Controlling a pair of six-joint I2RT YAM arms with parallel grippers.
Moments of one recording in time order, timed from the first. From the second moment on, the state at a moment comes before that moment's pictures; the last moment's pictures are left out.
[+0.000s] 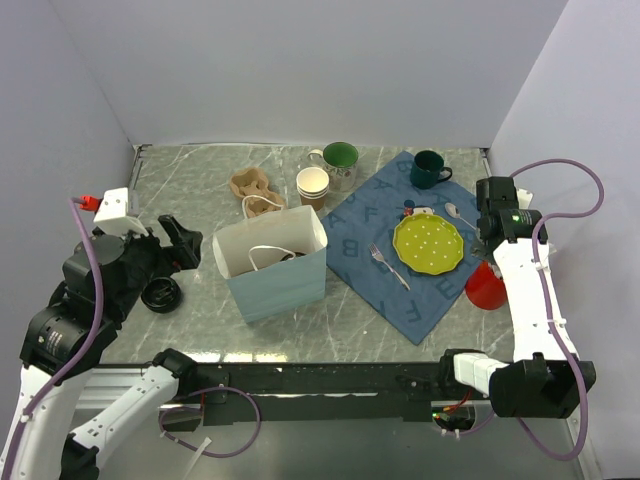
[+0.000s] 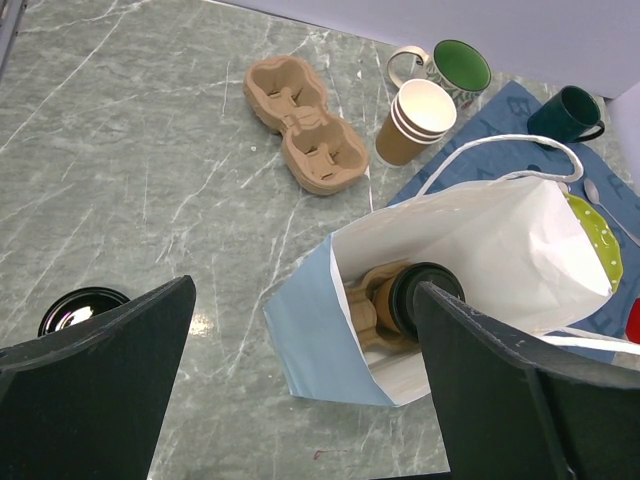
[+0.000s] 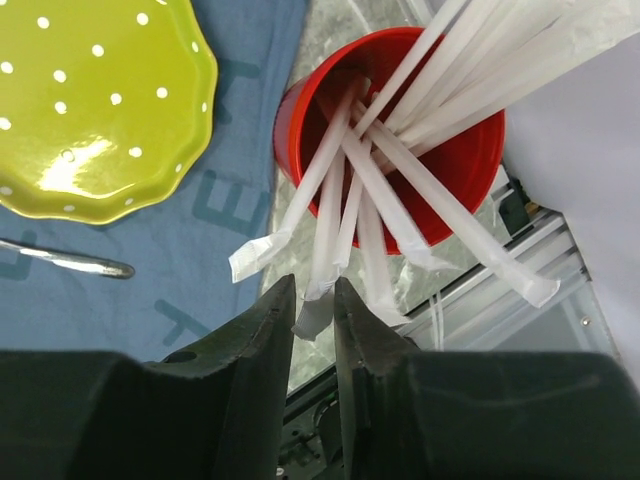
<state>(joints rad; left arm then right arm) -0.45 0.65 1.29 -0.94 -0.31 -0.42 -0.05 1.16 1.24 -1.18 0.45 0.37</state>
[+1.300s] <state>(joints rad) -0.49 0.64 1.27 -0.93 -0.33 -0.40 -0.05 1.09 1.25 -1.21 0.42 0.39</state>
